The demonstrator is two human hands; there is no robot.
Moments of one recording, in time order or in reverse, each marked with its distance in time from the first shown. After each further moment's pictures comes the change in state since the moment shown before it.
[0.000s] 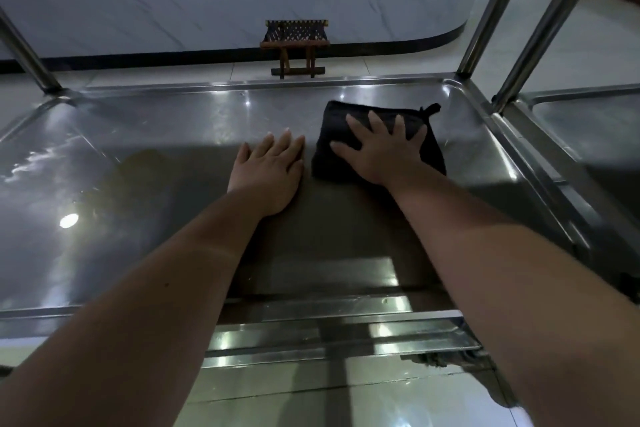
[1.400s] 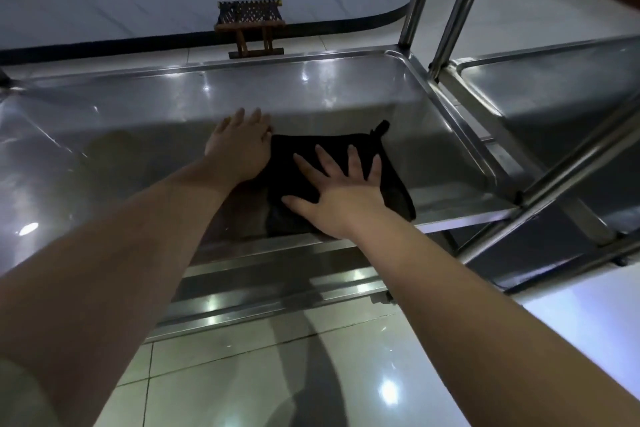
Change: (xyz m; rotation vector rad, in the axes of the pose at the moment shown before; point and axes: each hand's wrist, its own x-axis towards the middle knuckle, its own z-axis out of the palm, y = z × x) left_hand -0.016 0.020 -0.017 0.058 0.020 0.122; right_hand -0.160 -0.024 0.016 -0.010 -0.118 -0.059
